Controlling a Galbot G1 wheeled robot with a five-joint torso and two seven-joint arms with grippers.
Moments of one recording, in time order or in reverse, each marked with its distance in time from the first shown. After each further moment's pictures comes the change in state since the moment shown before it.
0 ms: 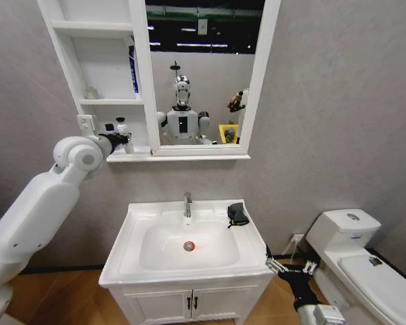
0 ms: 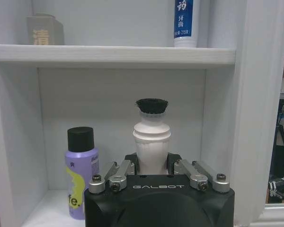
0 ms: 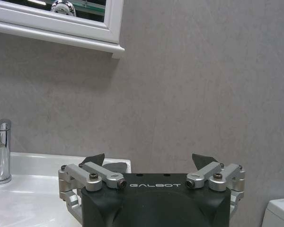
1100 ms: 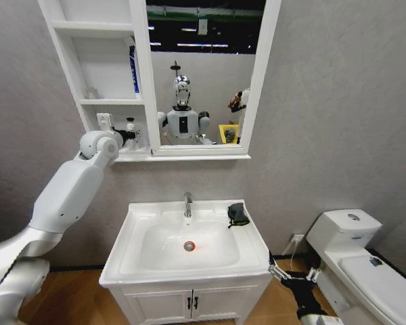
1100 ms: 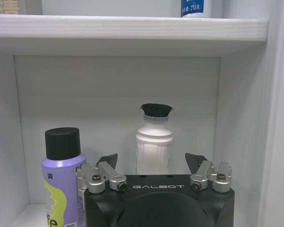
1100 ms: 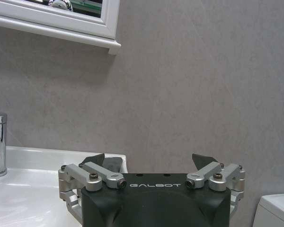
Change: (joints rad) left arm -0.022 -0.105 0.003 0.169 0.162 -0.060 0.109; right arm -0.043 0.004 0.008 -0.018 -0.001 0.059 0.011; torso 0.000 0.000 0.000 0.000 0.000
